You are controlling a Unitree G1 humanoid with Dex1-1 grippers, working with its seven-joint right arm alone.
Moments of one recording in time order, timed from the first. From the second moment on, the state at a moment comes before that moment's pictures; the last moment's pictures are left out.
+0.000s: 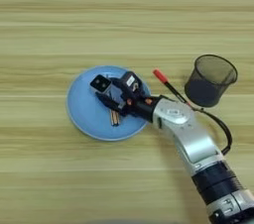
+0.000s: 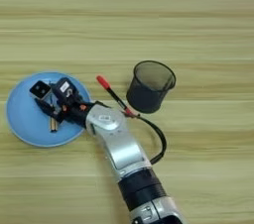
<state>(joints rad) -0.23 -0.13 0.23 0.11 0.01 0.14 0.61</state>
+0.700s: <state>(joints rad) -0.12 -0.24 0.08 -0.06 0.05 0.19 0.60</state>
